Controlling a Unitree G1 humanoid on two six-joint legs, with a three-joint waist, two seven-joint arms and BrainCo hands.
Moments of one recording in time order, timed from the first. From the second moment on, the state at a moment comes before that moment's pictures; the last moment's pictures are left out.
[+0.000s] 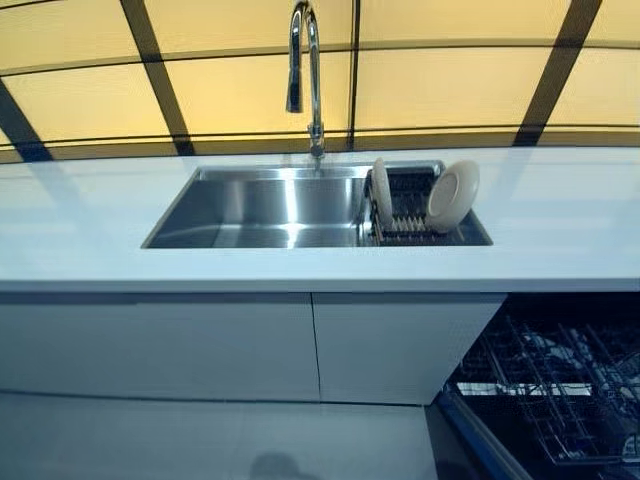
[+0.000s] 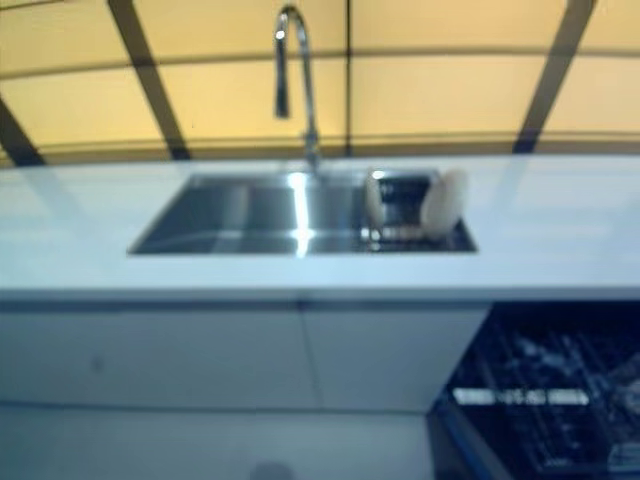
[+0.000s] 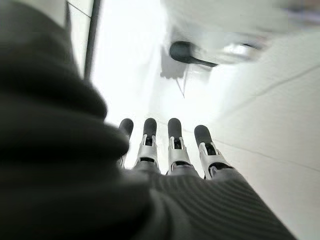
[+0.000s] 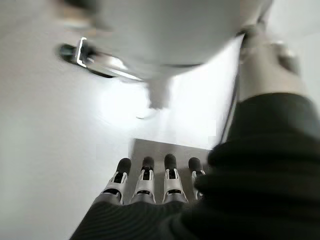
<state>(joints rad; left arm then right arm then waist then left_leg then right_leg) -0.05 0.23 -0.27 1.35 -0.44 0.07 0.03 -0.06 -0.20 0.26 1.32 0.16 0.03 -0.11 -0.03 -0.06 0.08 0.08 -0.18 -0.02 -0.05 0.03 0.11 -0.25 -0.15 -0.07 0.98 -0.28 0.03</state>
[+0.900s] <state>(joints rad) -0.03 0.20 -0.26 1.35 -0.40 0.08 0.00 -0.06 -0.21 0.26 1.30 0.23 0.02 -0.14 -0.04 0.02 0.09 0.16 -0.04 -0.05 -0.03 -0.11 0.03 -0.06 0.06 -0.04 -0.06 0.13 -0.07</state>
